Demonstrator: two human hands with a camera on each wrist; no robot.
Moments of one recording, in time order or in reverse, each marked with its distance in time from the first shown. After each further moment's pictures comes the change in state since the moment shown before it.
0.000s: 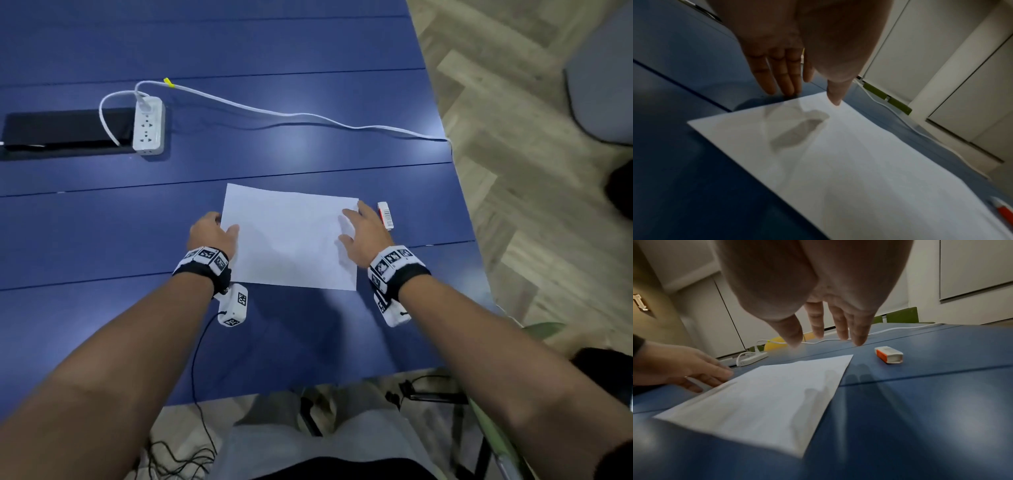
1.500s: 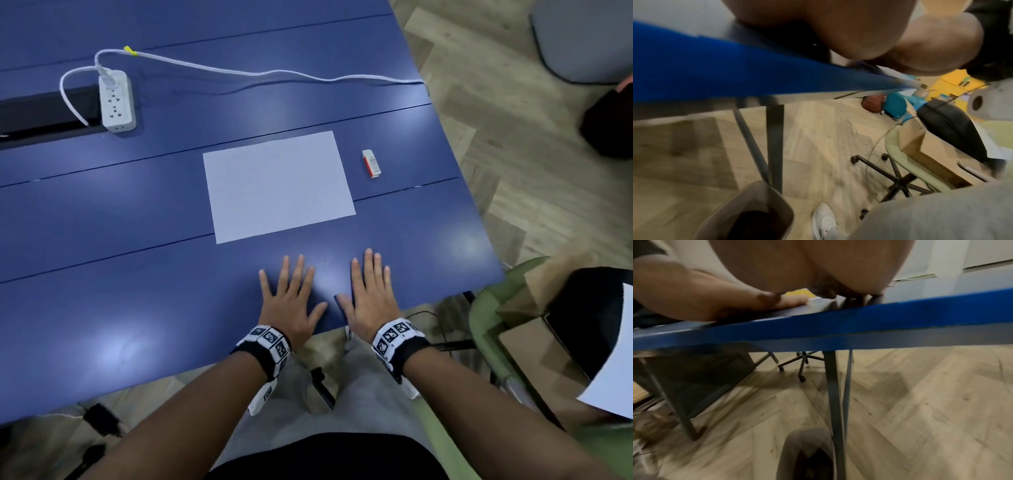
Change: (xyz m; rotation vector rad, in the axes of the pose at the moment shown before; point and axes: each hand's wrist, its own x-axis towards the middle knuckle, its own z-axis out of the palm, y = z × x) left_hand -0.211 -0.072 0.094 0.608 -0.363 0.823; right_hand -0.192 0.026 0.140 -0.243 0.037 0.053
